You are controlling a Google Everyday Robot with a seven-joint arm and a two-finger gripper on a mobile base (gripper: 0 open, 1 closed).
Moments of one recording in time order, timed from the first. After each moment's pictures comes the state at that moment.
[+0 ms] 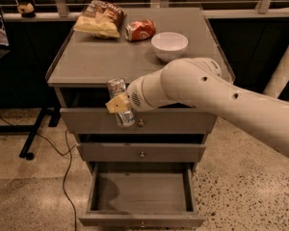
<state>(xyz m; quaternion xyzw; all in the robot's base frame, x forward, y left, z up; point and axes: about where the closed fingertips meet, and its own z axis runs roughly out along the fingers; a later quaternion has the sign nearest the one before) 0.576 0.050 0.809 -0.33 0.84 0.23 0.36</state>
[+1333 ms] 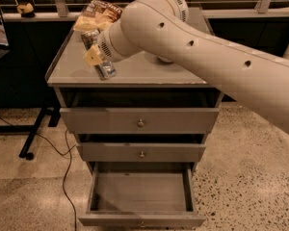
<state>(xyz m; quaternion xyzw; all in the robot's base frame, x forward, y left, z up) 0.662 0.106 0.914 -0.37 0.81 0.16 0.43</state>
